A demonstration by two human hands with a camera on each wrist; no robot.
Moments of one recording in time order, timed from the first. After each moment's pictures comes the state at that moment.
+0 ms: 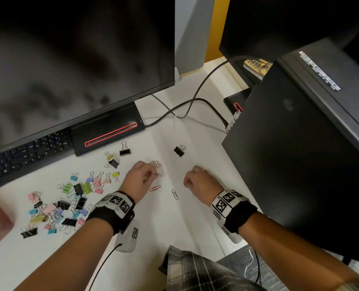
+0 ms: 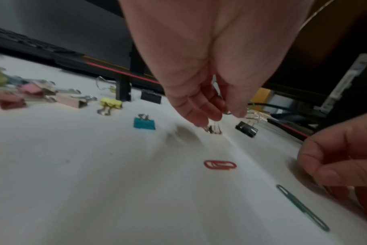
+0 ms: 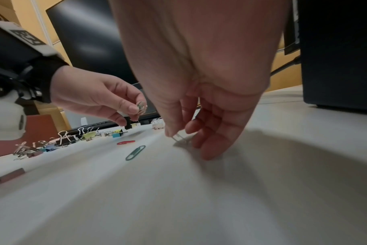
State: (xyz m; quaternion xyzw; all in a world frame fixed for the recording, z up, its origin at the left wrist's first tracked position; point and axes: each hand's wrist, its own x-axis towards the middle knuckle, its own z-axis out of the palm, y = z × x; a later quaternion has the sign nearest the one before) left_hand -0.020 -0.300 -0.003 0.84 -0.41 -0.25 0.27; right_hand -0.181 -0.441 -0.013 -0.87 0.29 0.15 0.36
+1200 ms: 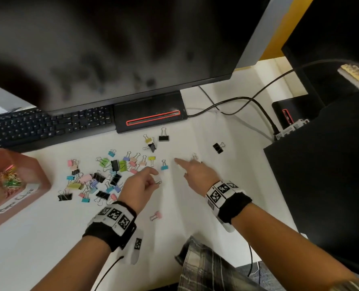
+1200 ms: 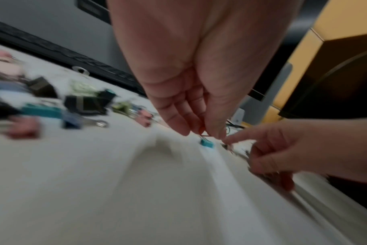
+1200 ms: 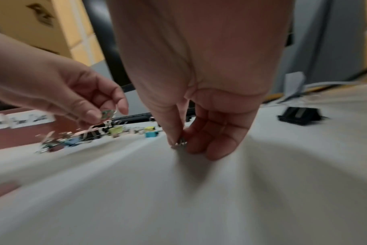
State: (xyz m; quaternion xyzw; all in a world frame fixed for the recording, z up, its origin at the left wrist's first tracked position) left_hand -0.008 -0.203 0.012 0.88 -0.27 -0.28 0.28; right_hand -0.093 -0.381 -0.009 -0.92 0.17 0.21 0.29
